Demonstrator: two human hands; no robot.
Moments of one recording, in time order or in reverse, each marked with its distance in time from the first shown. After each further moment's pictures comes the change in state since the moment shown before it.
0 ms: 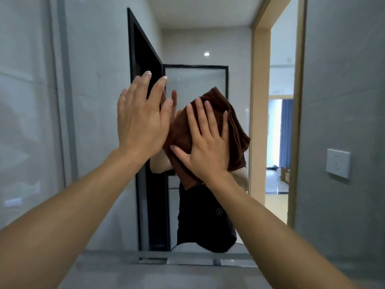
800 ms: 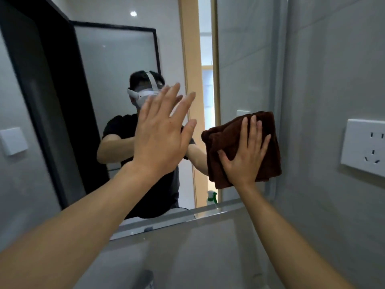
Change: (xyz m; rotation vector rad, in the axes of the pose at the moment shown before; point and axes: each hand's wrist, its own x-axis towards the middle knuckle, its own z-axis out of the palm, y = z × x) left_hand -0.091 0.223 0.078 -0.281 -0.243 0.303; right_hand -0.194 0.271 -0.060 -0.206 0.036 0.491
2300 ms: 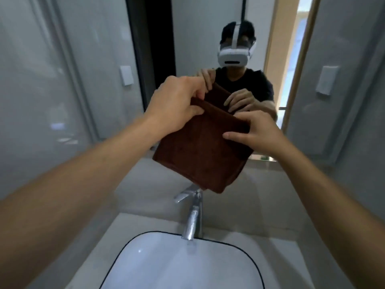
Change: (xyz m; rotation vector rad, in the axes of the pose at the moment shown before) left_hand -0.089 0.004 -0.128 -0.024 -0.341 -0.323; right_hand -0.026 -0.088 -0.131 0.790 -1.036 -0.313
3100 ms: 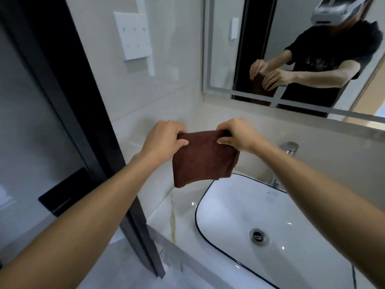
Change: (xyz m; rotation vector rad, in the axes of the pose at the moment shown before) left_hand -0.328 -0.142 -0.110 0.172 -0.208 -0.627; right_hand -0.022 -0.203 0.258 -0.122 -0.459 -0.251
